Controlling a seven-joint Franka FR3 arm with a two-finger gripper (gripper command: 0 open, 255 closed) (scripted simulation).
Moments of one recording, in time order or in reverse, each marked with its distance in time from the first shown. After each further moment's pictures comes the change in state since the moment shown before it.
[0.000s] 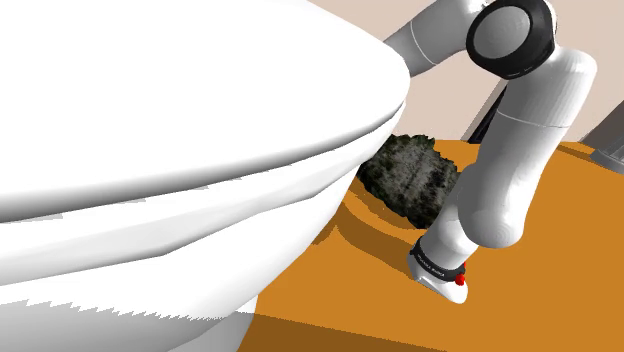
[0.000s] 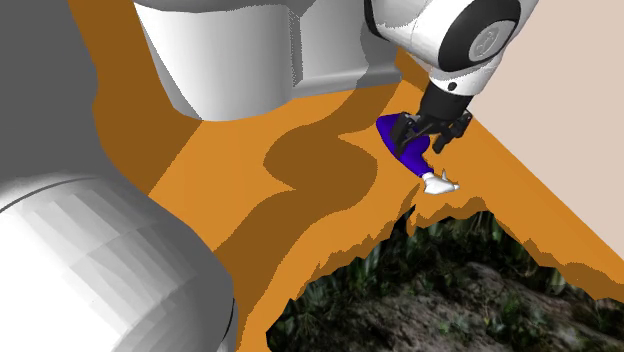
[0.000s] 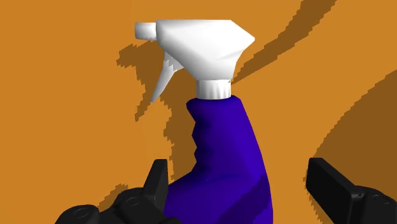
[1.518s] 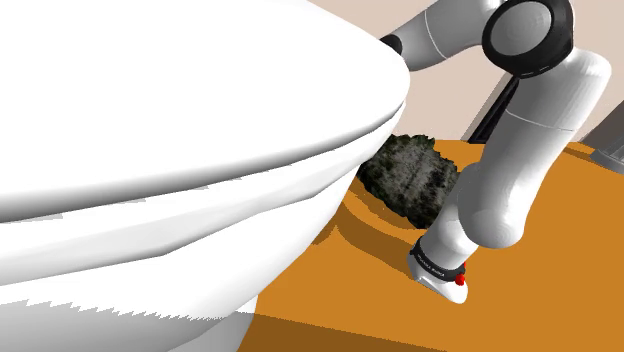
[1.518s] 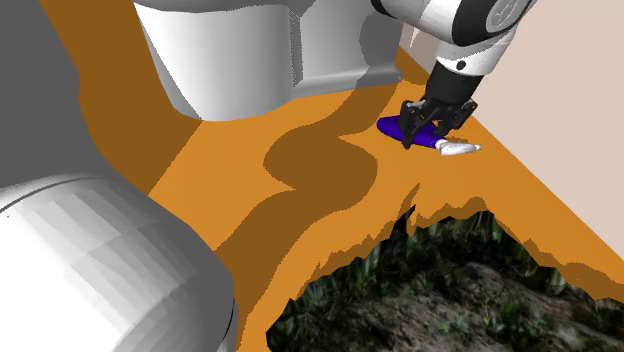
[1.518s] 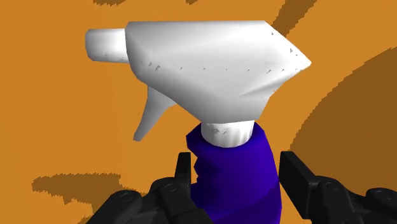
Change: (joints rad) arm 0.007 -0.066 -0.008 0.016 -0.039 -0.078 0.032
